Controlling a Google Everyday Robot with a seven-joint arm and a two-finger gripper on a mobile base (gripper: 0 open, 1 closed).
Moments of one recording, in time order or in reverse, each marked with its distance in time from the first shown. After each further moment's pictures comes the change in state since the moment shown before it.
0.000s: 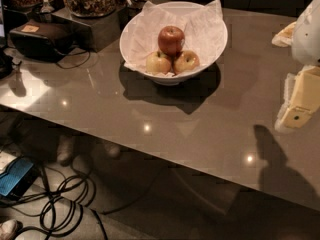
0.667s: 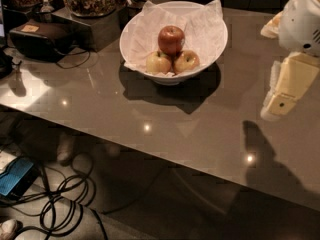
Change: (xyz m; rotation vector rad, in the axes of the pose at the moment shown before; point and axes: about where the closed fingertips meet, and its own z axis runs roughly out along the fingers) arm -0.023 -0.009 -0.004 -0.003 -0.033 0.002
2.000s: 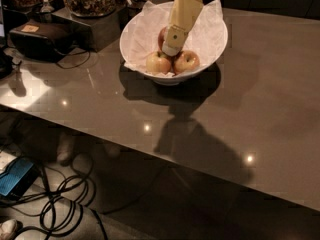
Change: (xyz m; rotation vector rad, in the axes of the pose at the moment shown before) arm -0.177 -0.079 0.015 0.003 -0.116 0.009
